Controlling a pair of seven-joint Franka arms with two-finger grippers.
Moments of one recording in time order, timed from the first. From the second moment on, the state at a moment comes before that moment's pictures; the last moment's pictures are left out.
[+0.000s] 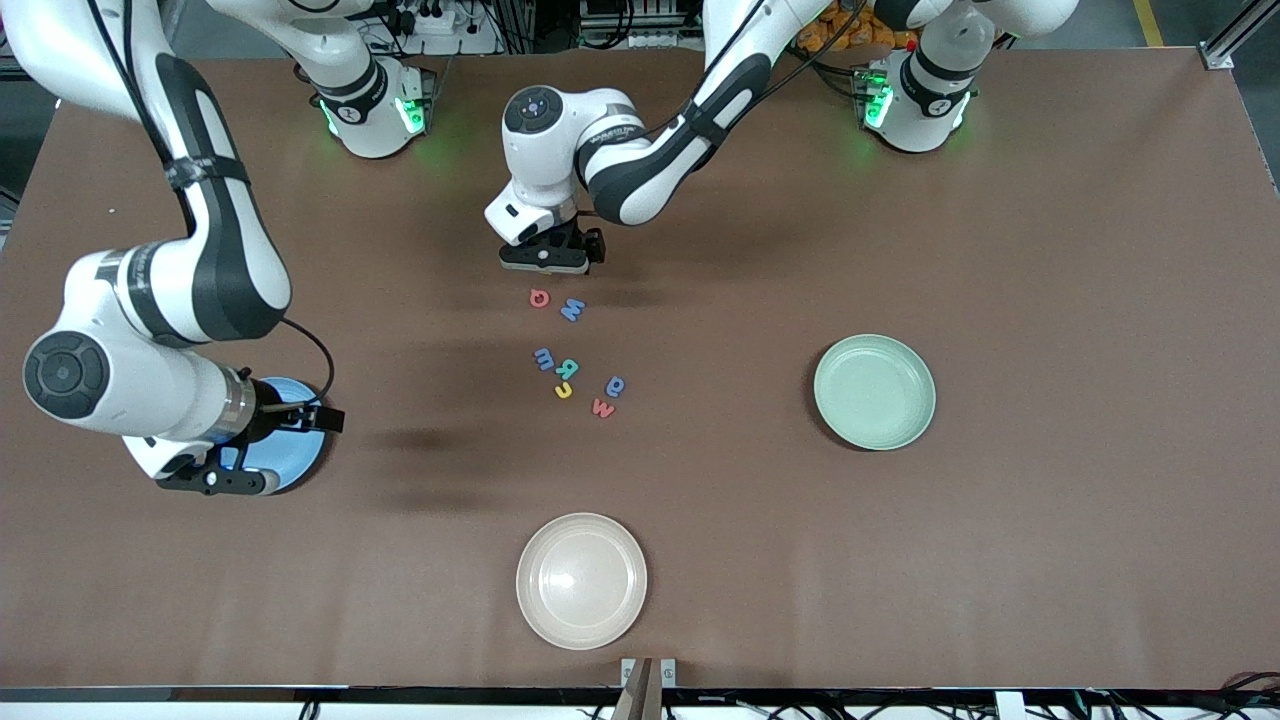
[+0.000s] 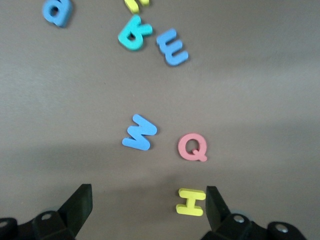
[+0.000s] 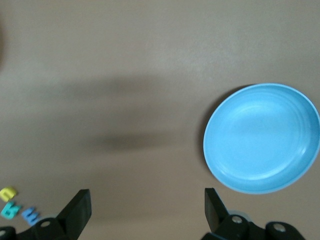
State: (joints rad) left arm -0.95 0.81 -0.20 -1.38 0.21 2.25 -1.12; right arm 0.01 0.51 0.09 -1.50 0.00 1.91 0.19
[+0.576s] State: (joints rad) left arm -1.02 0.83 -0.20 -1.38 0.21 2.27 -1.02; right arm -0.01 0.60 0.09 -1.51 0.00 1.94 0.19
